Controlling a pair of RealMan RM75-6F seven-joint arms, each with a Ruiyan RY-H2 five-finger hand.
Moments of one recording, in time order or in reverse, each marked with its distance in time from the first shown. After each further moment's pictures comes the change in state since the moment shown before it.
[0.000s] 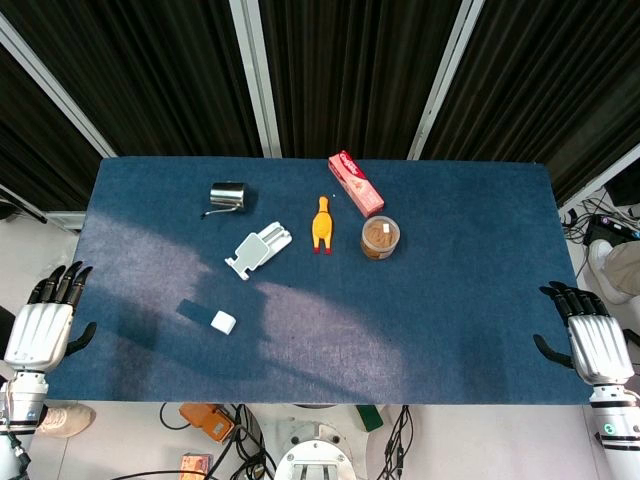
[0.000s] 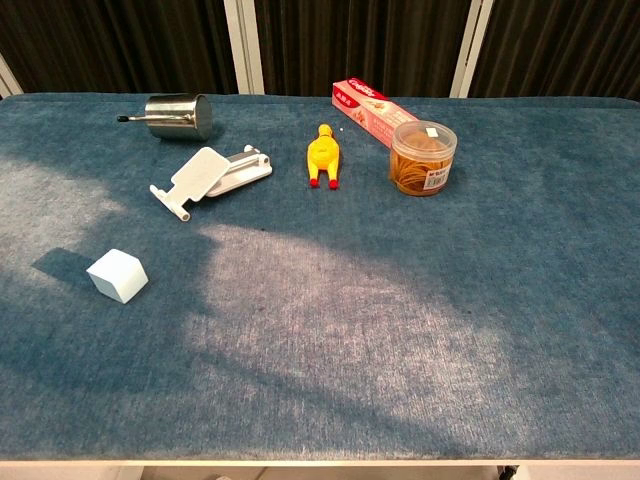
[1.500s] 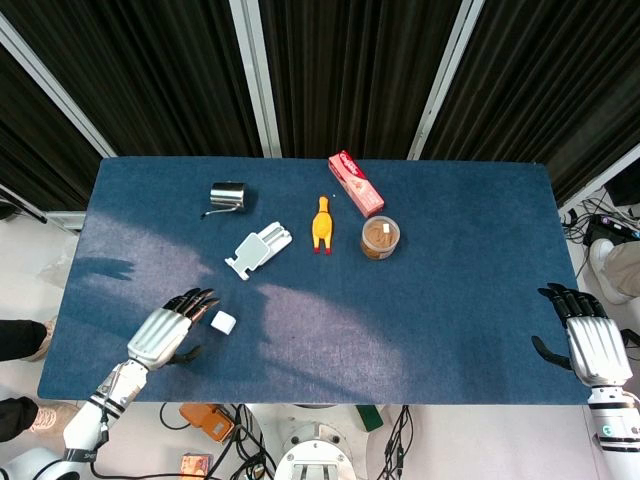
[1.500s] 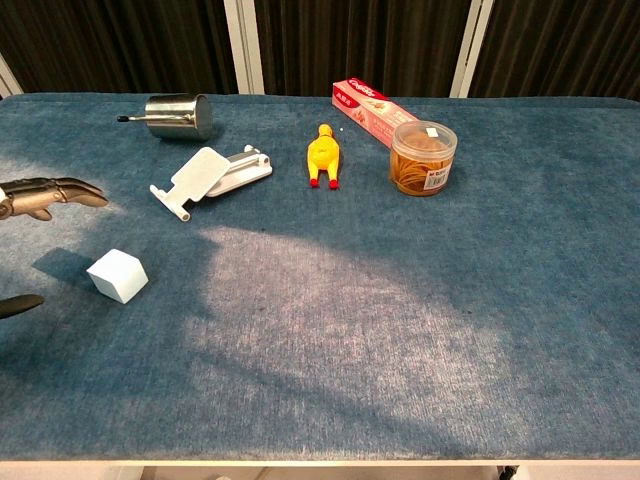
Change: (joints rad) left arm -0.222 -0.179 0.060 0.000 0.128 -0.332 -0.118; right arm -0.004 -0.003 -0.002 -0.011 0.001 -0.001 0.002
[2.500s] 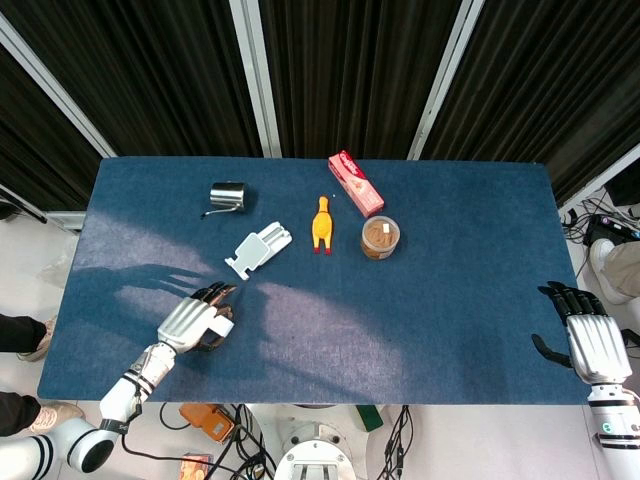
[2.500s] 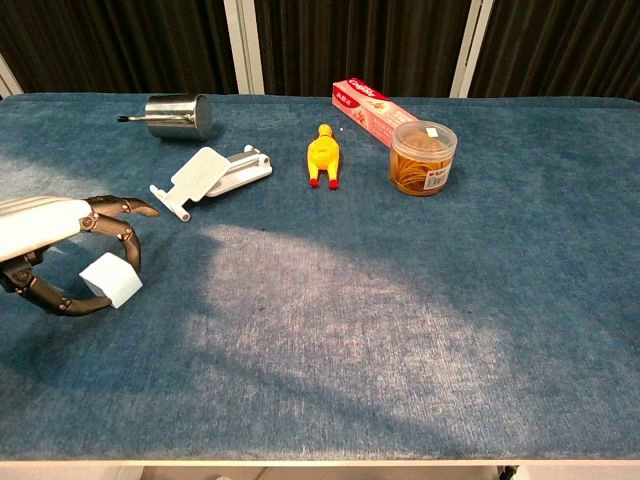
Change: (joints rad) left arm -0.111 -0.143 -0.024 0.141 -0.087 -0.092 -0.025; right arm 0.006 -0.001 0.005 0.006 0.006 -0.008 0.006
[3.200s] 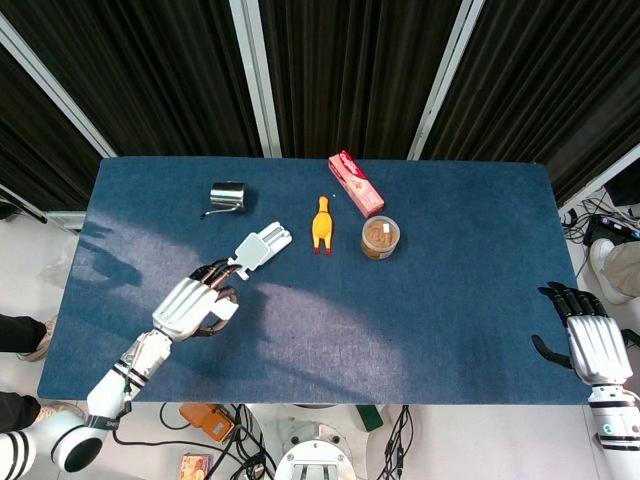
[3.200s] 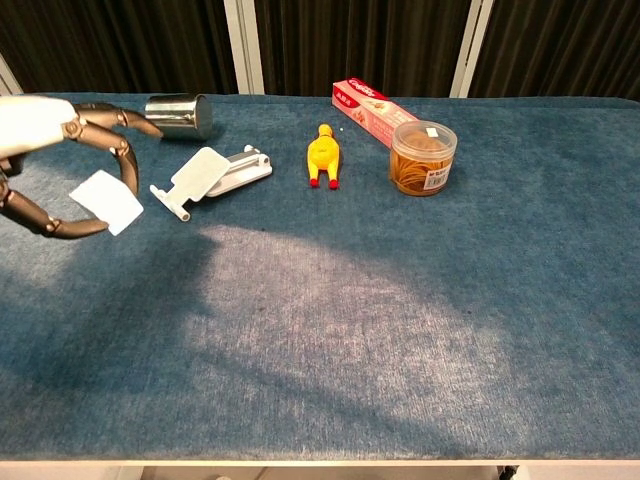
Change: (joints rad) left arm -0.041 0.196 -0.064 -0.288 0.018 0.071 0.138; right arm -0.003 0.003 -0.003 -0.003 -0.006 0.007 0.003
